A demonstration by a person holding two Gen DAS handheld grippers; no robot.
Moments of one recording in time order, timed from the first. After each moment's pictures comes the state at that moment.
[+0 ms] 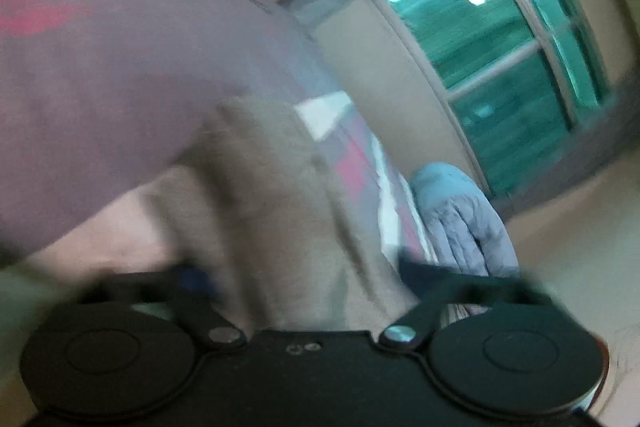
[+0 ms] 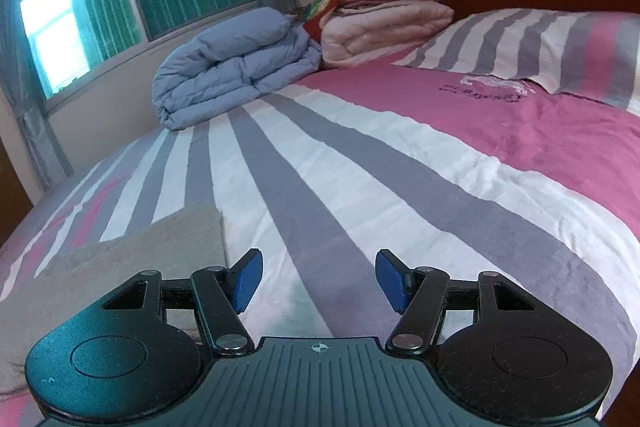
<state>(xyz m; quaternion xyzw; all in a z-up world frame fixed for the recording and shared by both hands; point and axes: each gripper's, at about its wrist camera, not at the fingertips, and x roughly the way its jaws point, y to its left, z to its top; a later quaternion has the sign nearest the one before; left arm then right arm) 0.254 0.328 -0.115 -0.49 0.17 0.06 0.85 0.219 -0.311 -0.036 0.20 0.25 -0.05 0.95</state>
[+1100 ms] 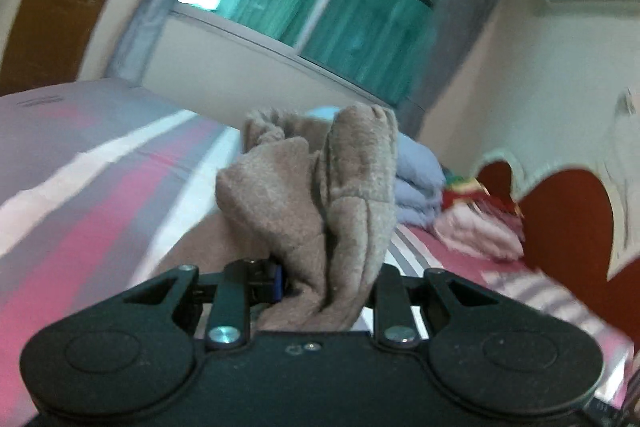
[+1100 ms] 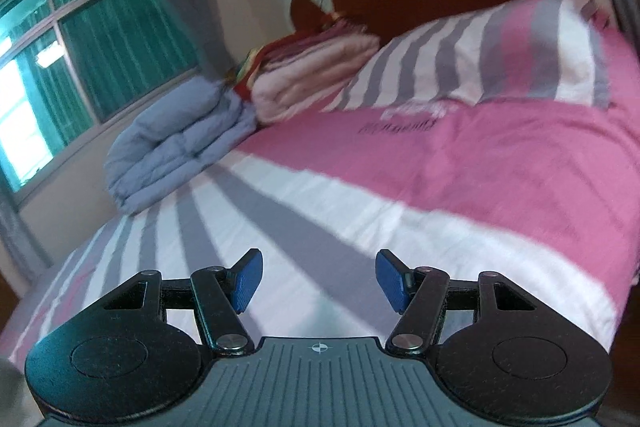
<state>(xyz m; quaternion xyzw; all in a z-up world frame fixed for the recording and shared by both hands) 0.303 0.090 0.050 -0.20 0.14 -0.07 0.97 0.188 -0.383 -0.031 0.28 0.17 -0.14 0.94</state>
